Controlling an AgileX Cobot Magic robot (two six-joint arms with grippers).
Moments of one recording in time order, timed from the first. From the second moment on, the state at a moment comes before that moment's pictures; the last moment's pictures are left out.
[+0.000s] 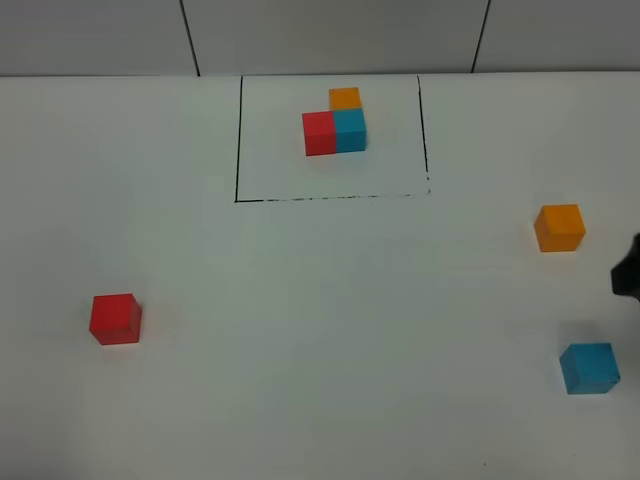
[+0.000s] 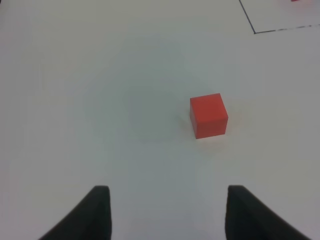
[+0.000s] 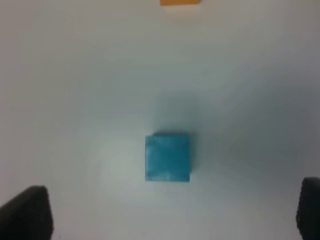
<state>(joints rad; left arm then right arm) 0.01 -0.01 -0.51 -0.08 1.06 0.13 0.00 1.10 -0.82 0.12 0.94 -0.08</state>
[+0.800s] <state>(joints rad) 0.01 -0.01 -0.51 -0.08 1.06 0.13 0.08 1.86 -1.24 0.04 0.72 -0.08</state>
